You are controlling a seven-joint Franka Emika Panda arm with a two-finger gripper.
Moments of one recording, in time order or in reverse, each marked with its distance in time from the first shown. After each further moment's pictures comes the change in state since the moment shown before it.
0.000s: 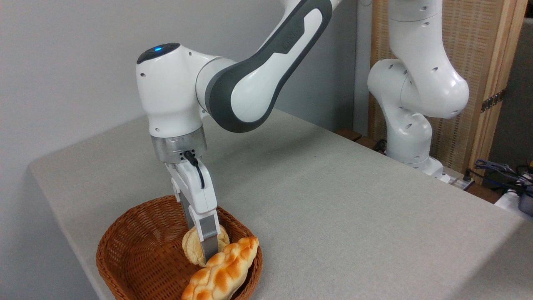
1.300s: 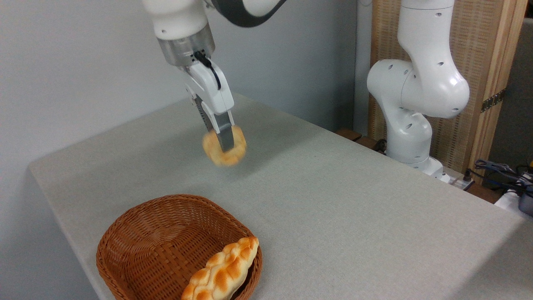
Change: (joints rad) arm 0.024 -0.234 -0.102 0.106 -0.281 -0.562 -0.001
